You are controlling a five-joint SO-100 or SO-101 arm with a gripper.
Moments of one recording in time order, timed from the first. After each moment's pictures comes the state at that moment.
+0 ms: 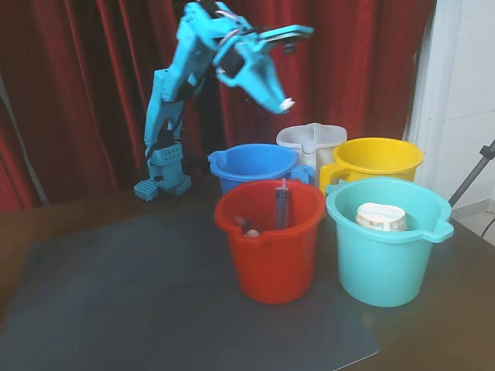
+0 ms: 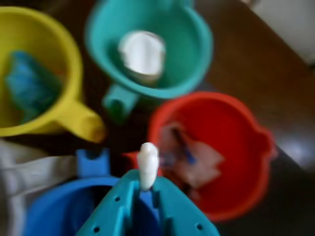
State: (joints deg) arm -32.8 65.6 20.4 90.4 75.9
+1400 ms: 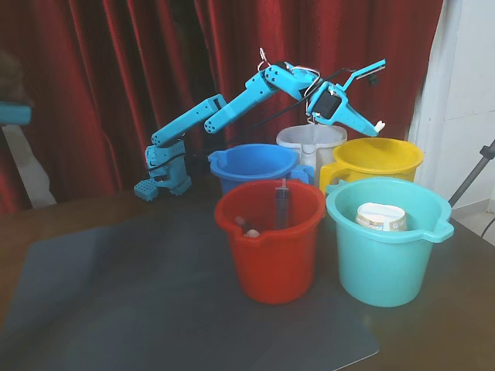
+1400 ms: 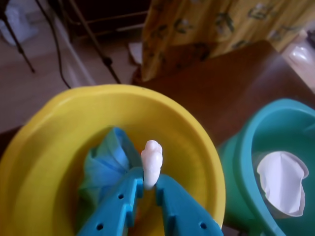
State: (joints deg) arm -49.6 32.1 2.5 61.3 76.3
